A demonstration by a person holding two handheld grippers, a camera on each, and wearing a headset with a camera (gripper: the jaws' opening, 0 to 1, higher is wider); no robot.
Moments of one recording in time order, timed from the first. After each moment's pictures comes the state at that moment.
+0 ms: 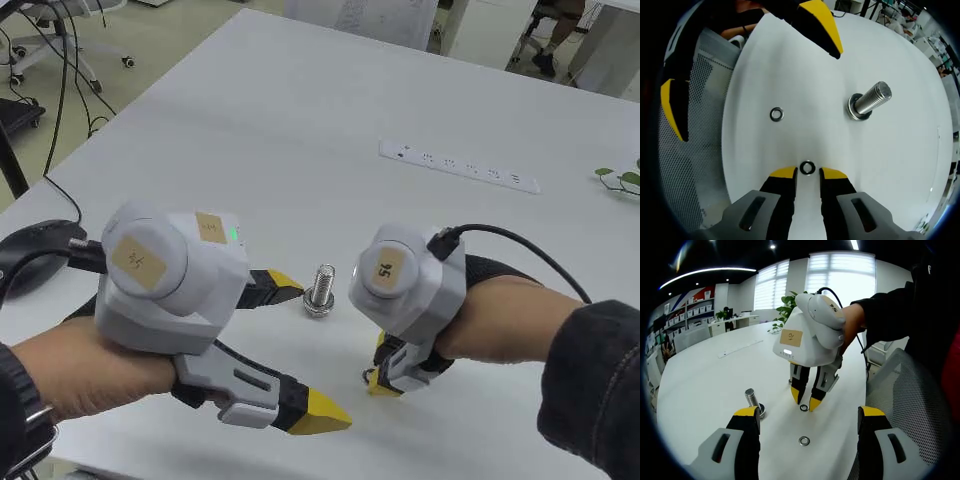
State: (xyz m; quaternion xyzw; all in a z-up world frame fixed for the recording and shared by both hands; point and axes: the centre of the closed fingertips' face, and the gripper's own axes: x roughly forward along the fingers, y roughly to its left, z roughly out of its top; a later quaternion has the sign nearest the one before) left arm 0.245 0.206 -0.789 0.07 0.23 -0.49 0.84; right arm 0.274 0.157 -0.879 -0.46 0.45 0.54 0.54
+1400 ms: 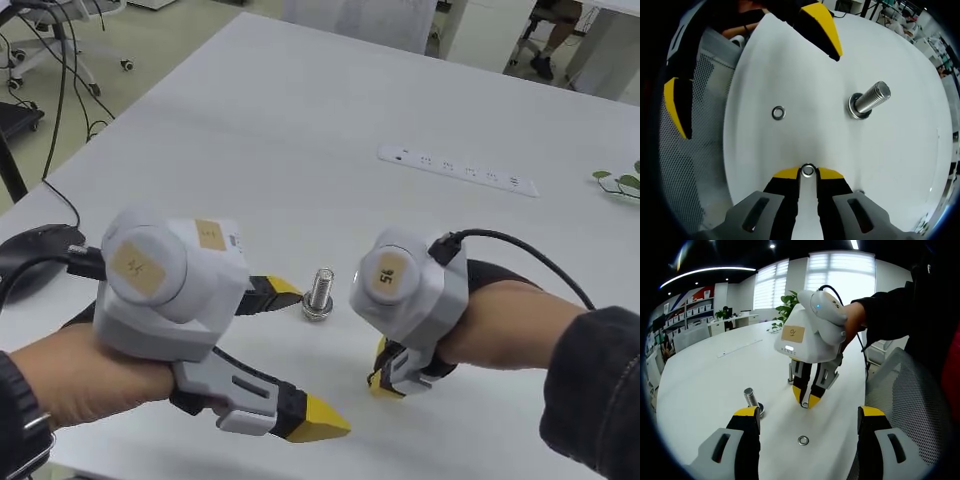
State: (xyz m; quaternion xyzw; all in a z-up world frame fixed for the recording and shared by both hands) left arm 0.245 0.205 -0.791 0.07 0.23 -0.49 0.84; right arm 0.275 0.154 -0.875 -0.46 0.45 0.54 0.54
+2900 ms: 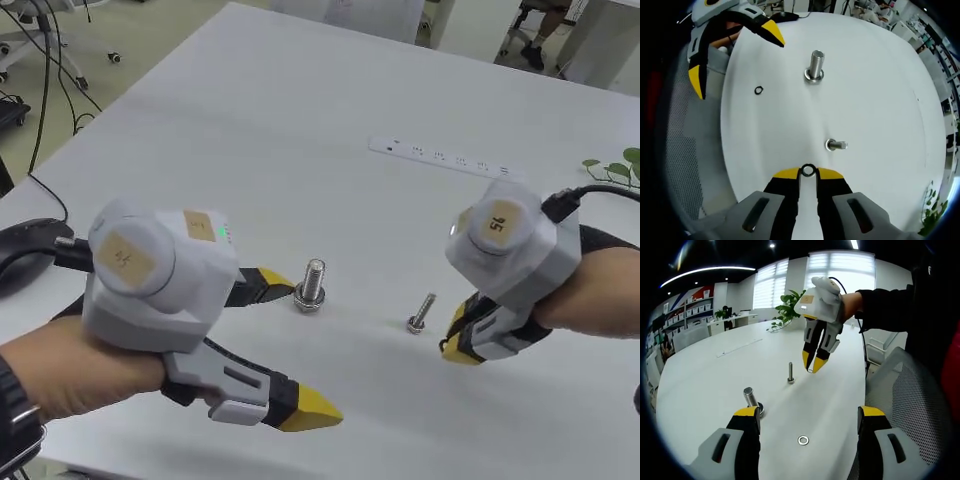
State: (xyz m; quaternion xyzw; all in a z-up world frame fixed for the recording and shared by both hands) left arm 0.243 0.205 -0.791 0.07 0.23 -0.49 0.83; right arm 0.305 0.084 -0.833 -0.42 0.47 0.48 0.60
